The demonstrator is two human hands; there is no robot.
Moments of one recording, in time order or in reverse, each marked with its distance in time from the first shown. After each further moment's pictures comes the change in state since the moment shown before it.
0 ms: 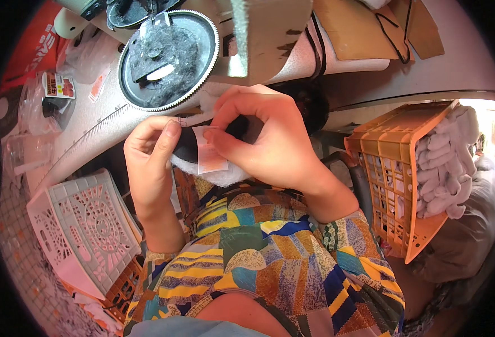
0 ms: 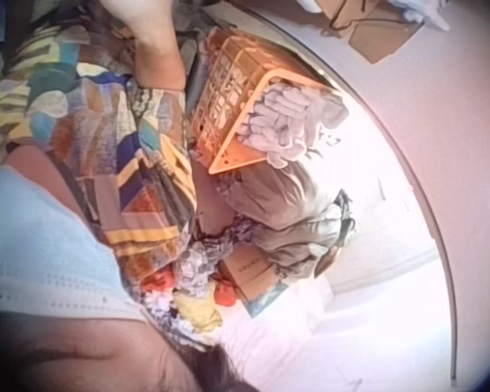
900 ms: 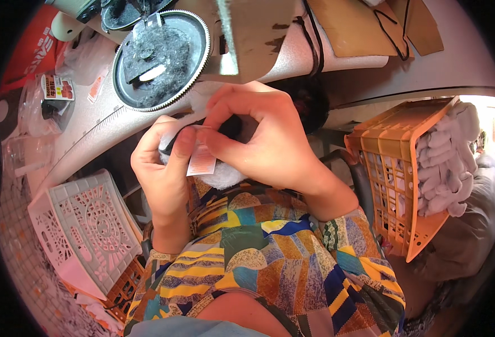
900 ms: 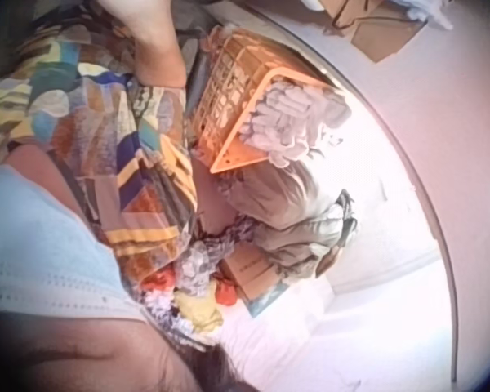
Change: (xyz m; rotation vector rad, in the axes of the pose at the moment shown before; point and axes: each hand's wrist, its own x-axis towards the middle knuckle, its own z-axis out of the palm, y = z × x) left_hand -0.008 -0.005 0.020 0.195 0.041 0.205; right_hand -0.001 -0.003 0.002 0.048 -0.002 -0.035
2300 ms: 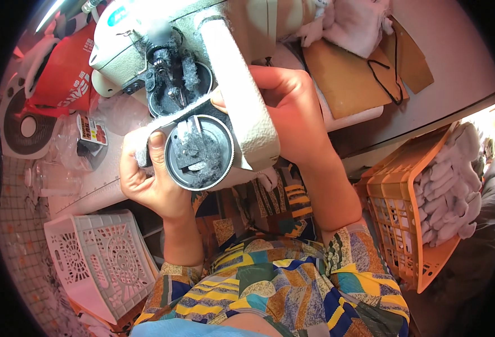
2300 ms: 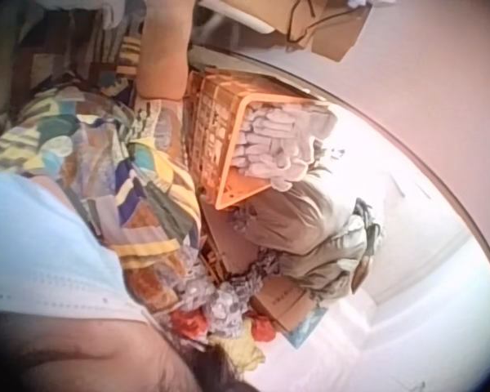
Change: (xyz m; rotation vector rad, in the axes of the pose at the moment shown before) left_hand 0.073 0.019 0.004 0.296 0.372 0.653; right_hand 0.080 -0.028 -0.035 0.285 -0.025 -0.260
